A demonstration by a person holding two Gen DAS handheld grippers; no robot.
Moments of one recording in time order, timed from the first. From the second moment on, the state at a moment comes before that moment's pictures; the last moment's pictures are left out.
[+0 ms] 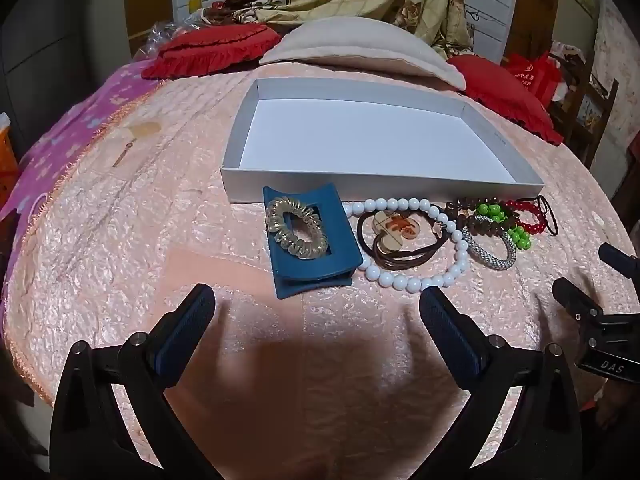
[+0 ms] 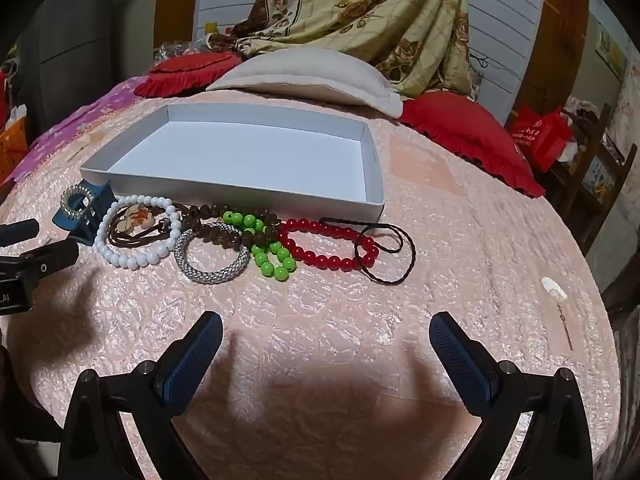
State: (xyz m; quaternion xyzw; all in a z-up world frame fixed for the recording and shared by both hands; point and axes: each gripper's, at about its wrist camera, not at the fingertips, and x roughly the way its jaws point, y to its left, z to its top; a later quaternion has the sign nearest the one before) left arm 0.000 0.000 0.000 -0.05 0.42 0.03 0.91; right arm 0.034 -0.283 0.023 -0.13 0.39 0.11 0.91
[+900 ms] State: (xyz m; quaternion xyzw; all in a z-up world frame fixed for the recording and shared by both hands) left arm -0.001 0.000 -0.004 -0.06 0.42 0.02 0.90; right arm 0.031 -0.291 0.032 -0.09 0.38 0.12 0.91
